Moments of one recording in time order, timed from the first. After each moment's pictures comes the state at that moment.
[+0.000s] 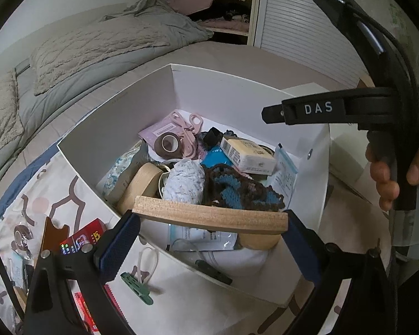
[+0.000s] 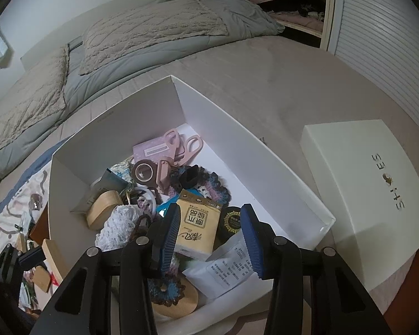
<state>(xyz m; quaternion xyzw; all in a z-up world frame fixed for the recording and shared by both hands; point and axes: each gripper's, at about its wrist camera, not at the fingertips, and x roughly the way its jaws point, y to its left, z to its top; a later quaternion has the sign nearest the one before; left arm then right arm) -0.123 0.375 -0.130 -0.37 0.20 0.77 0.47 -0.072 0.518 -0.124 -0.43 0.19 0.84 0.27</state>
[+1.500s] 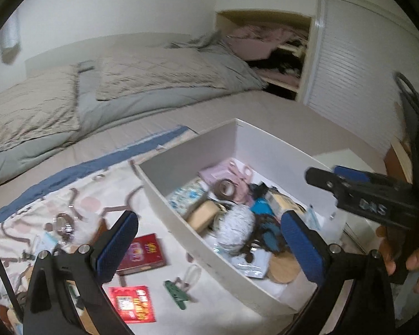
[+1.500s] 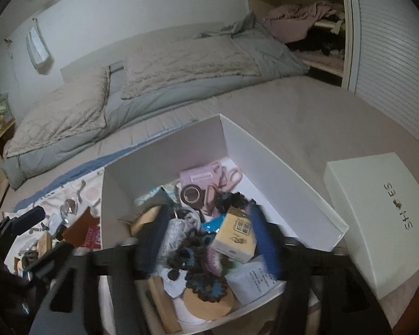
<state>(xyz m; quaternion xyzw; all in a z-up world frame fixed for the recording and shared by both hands) -0.148 0.310 -0.074 -0.32 0.08 0.87 0.38 -0.057 0.474 -0.090 -0.33 0.15 0.91 0.22</state>
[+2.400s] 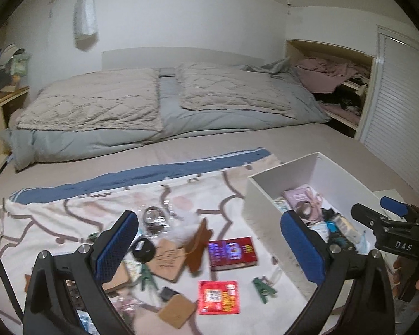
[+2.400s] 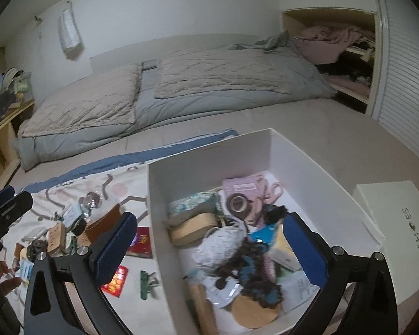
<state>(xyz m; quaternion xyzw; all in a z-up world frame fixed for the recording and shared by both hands) -0.184 0.185 -0.058 -0.29 0.03 0.93 0.24 -0.090 0.405 -0.088 -0.32 0.10 0.93 0.18</state>
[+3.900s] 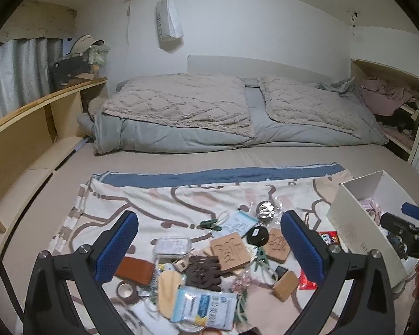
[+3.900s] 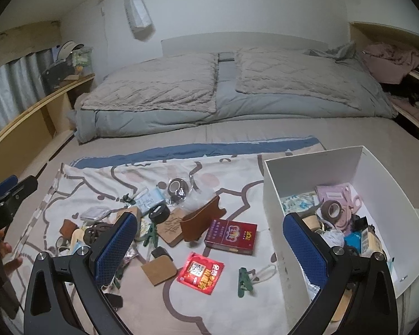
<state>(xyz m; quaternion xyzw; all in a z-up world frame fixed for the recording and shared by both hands) -0.165 0.025 -0.042 -0.27 0.02 0.96 0.08 -0.124 0.283 -0.071 -0.33 0.07 0.94 0.04</state>
